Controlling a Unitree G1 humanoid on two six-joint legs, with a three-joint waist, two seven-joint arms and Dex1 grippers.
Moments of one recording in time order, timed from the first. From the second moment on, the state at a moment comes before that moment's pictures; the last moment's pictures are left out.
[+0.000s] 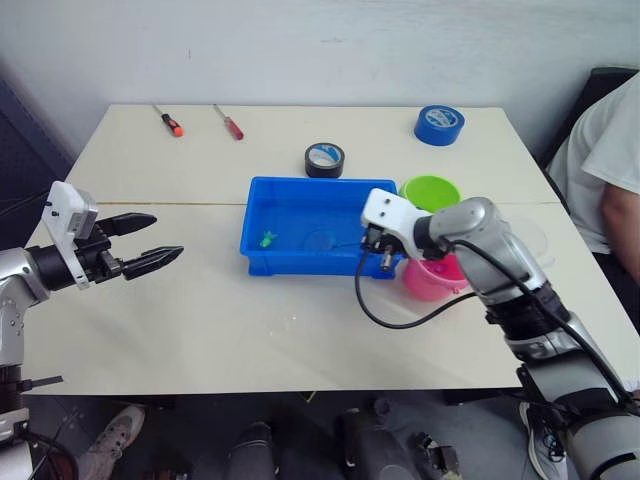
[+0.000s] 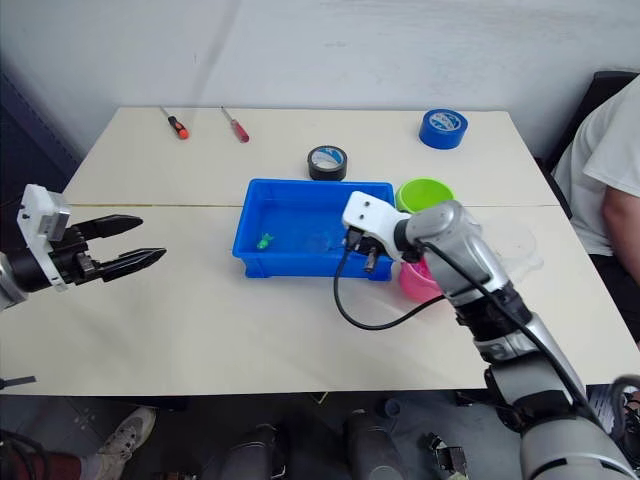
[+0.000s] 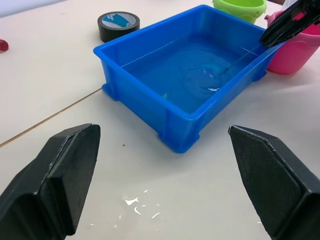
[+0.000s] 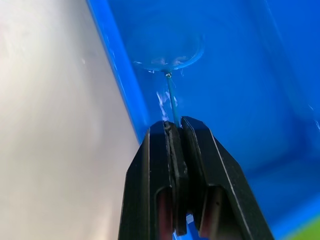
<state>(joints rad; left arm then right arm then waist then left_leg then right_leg) -0.29 0.92 0.43 0.07 -0.47 0.49 -1.02 -0.90 -0.47 0.41 0.10 -0.15 0.74 1.00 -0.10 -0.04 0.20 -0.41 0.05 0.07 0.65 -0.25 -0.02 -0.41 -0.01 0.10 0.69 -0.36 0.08</state>
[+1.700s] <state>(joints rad) -0.50 0.87 0.26 0.17 -0.46 0.42 -1.01 -0.80 -0.41 0.17 -0.08 0.15 0.96 0.67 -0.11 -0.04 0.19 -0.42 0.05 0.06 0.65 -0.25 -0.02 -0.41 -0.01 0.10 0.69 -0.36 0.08</state>
